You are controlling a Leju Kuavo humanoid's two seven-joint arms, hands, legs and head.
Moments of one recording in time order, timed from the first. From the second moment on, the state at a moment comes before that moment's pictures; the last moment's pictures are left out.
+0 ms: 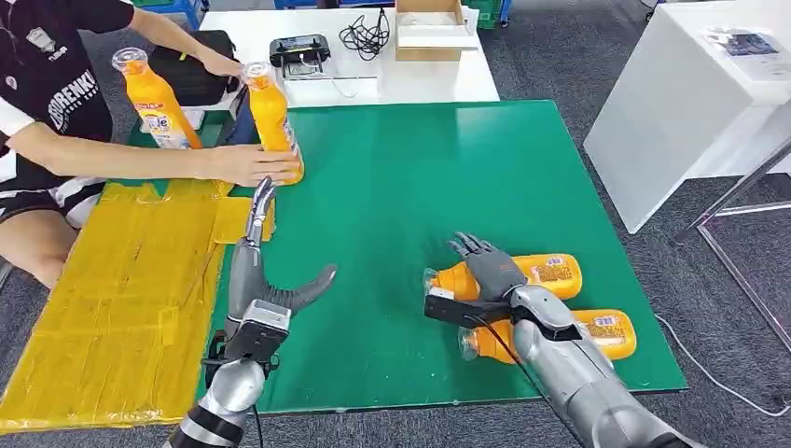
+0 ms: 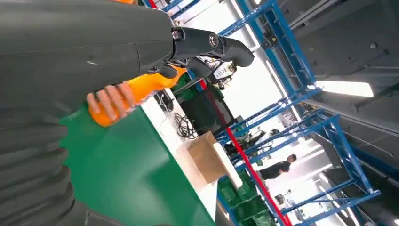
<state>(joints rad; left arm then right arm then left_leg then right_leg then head) -0.09 -0.09 -0.32 -1.56 -0.39 0.50 -0.52 -0.62 -0.01 0.61 -0.65 0.88 -0.15 -0.18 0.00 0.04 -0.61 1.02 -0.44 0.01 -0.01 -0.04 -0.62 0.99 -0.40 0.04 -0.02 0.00</state>
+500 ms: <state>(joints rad) -0.09 -0.09 -0.30 -1.55 -0.41 0.50 -0.50 -0.67 -0.04 0.64 -0.57 1.01 -0.17 -0.04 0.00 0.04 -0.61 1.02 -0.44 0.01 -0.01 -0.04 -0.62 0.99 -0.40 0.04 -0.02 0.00</state>
